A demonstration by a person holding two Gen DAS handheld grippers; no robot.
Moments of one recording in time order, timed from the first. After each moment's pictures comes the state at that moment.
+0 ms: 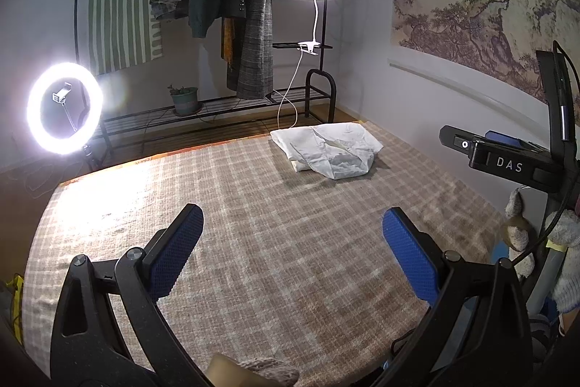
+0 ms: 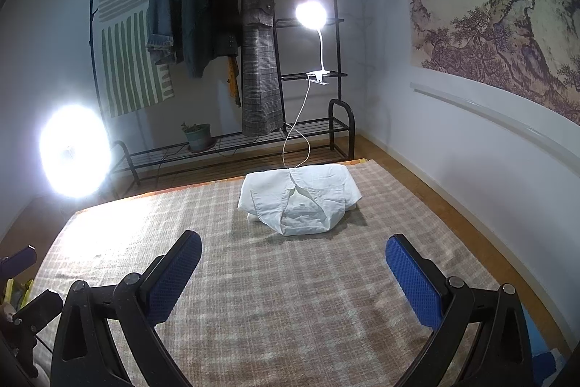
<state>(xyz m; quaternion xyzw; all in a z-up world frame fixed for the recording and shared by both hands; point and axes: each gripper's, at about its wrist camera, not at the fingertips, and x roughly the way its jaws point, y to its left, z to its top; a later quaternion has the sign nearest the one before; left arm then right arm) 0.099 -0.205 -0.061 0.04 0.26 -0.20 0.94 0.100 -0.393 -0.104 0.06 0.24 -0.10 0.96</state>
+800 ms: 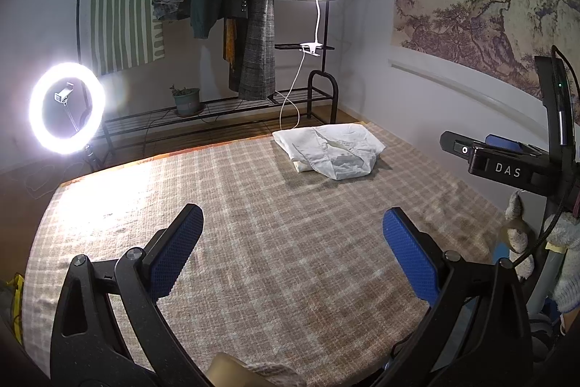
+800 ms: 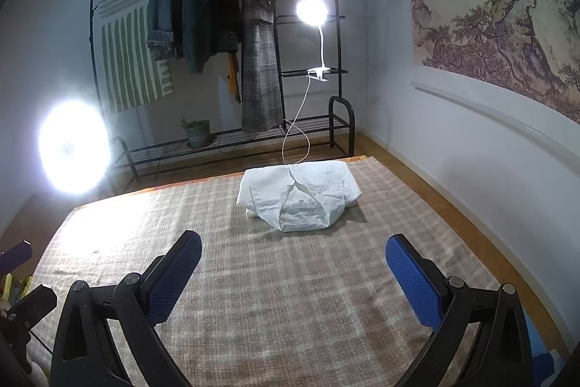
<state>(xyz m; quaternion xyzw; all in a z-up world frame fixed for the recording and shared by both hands) 0.096 -0.205 -0.064 0.04 0.26 -0.20 0.95 0.102 -0.395 -0.109 0.06 0.25 -0.10 0.96</state>
